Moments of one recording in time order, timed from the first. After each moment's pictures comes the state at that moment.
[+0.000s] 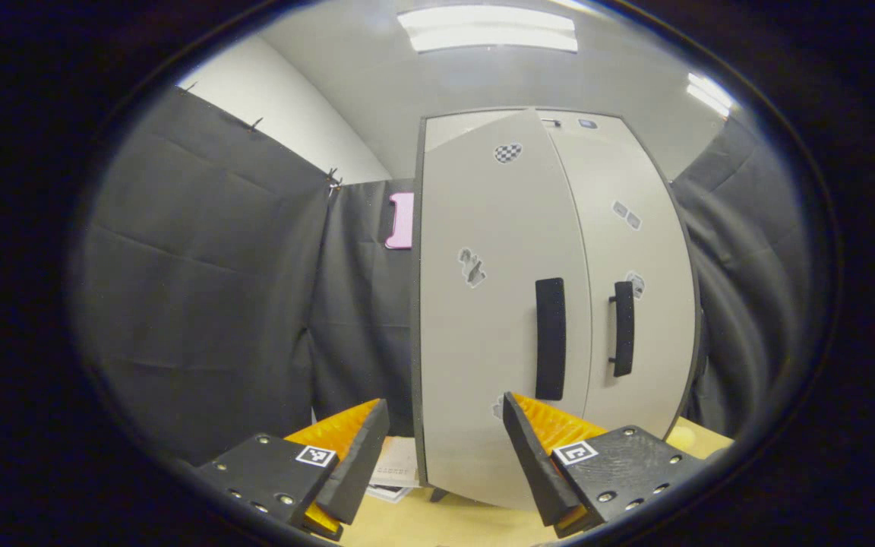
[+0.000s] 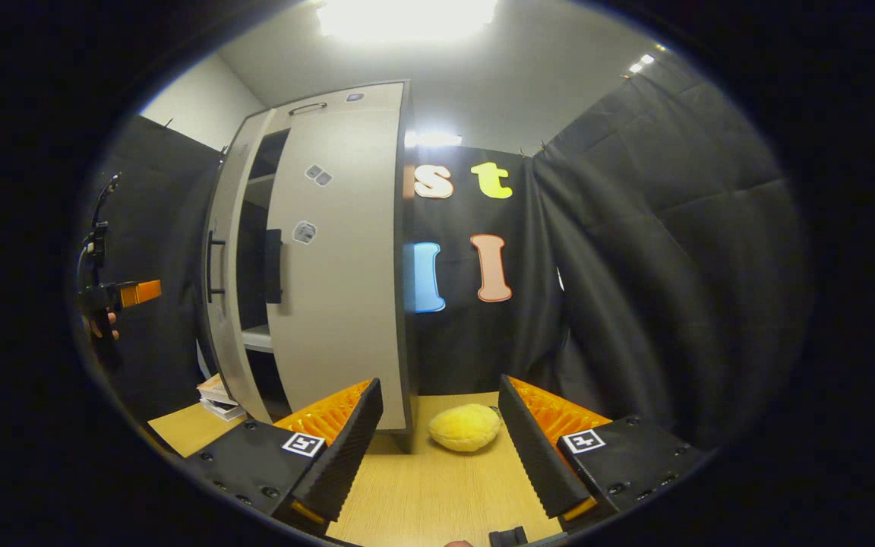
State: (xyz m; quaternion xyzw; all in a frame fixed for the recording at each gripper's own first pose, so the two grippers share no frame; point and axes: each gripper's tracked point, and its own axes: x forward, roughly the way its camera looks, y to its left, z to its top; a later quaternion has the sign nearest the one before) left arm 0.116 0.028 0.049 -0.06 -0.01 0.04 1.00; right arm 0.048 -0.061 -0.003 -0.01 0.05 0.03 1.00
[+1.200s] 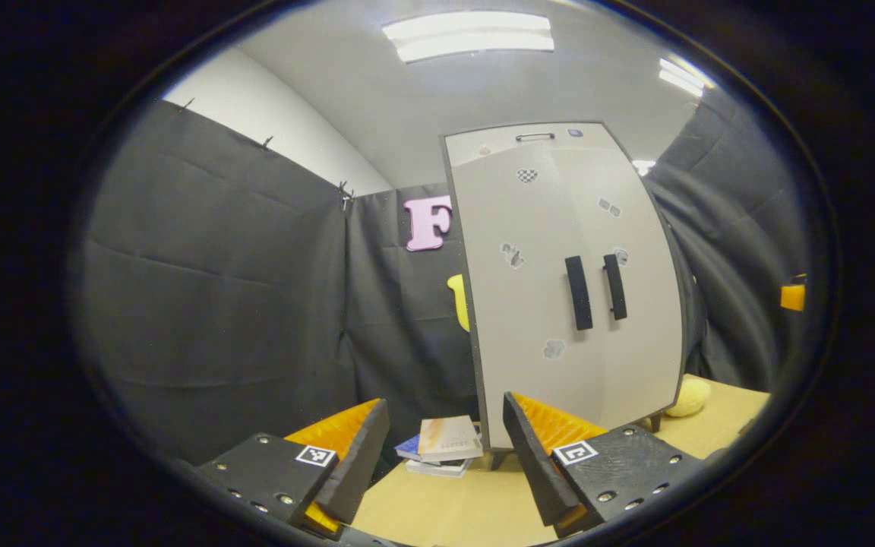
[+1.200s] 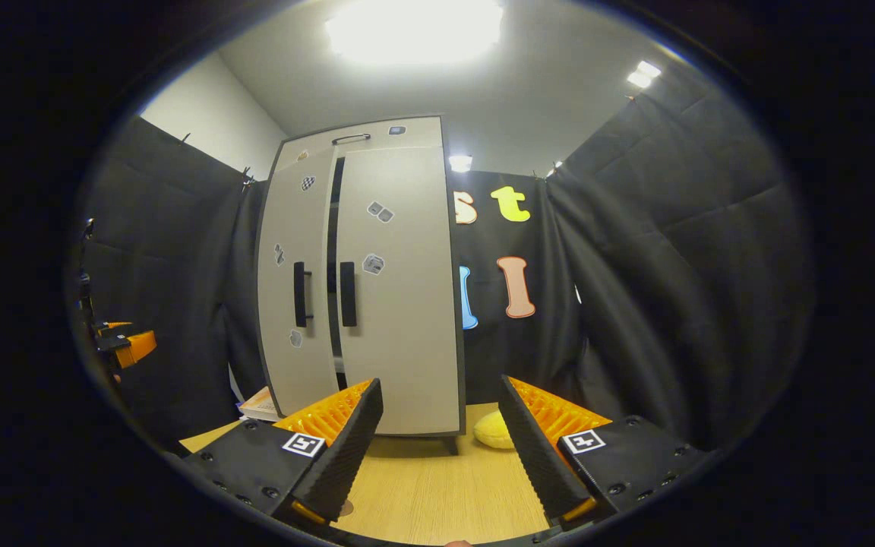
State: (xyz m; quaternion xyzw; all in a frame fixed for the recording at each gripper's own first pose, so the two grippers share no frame) left arm -0.011 0.126 0.029 0.01 -0.01 0.04 1.00; right arm -0.030 0.030 0.033 0.01 0.02 0.04 1.00
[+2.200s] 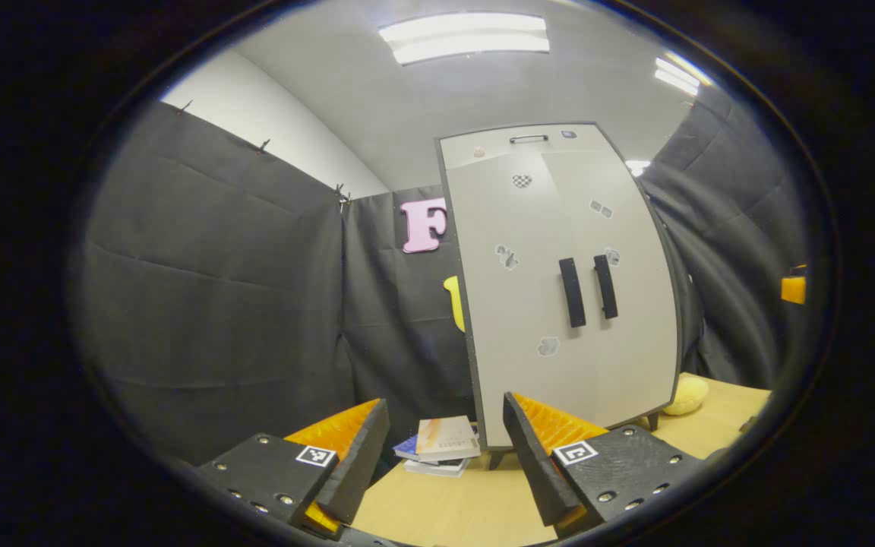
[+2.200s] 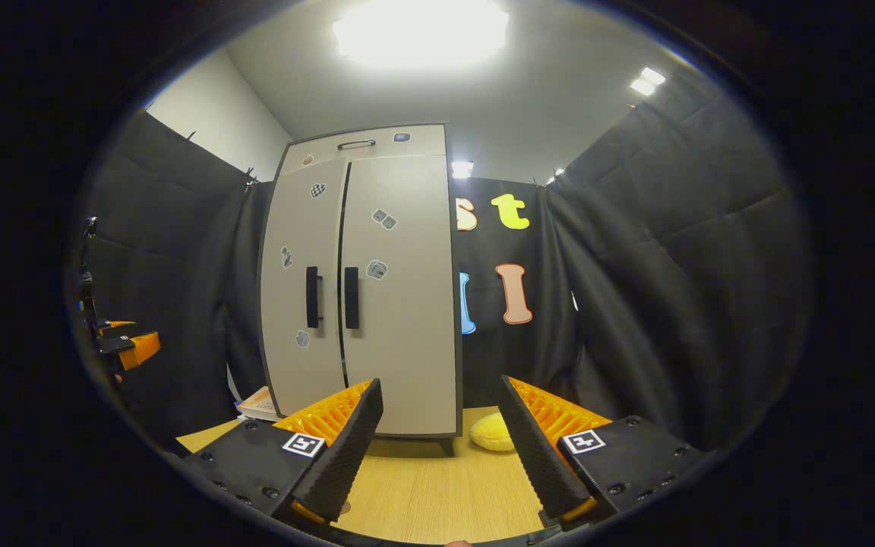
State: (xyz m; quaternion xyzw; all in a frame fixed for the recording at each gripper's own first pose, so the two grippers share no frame) left arm -0.019 0.117 0.028 0.01 -0.01 0.03 1.00; right arm -0.042 0.033 0.038 0.01 0.01 0.04 1.00
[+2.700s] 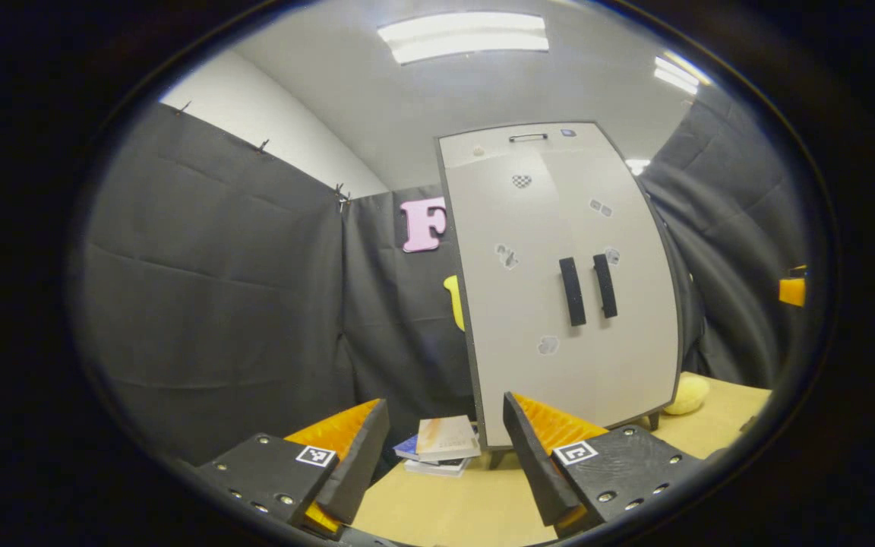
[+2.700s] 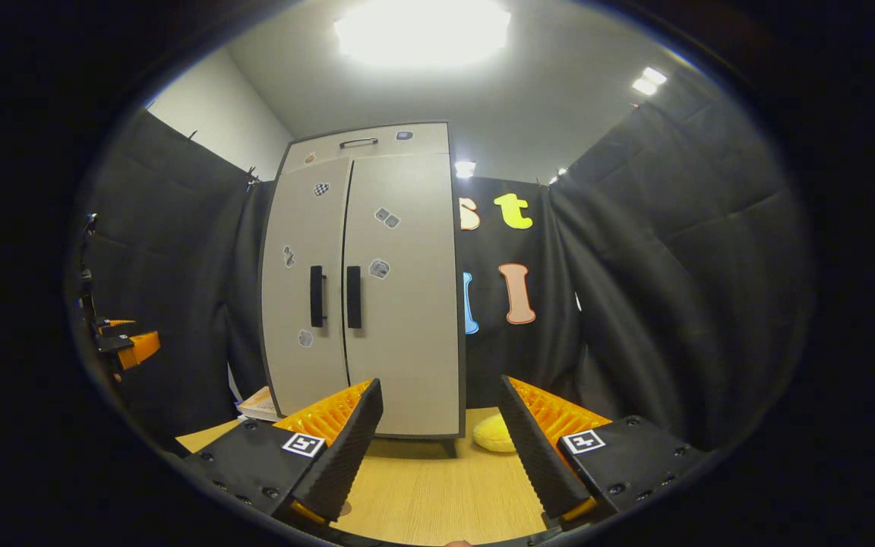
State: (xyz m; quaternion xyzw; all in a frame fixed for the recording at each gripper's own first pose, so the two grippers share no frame) left arm -0.016 0.114 0.029 0.00 -0.01 0.03 1.00; right arm -0.037 0.038 0.035 0.01 0.01 0.04 1.00
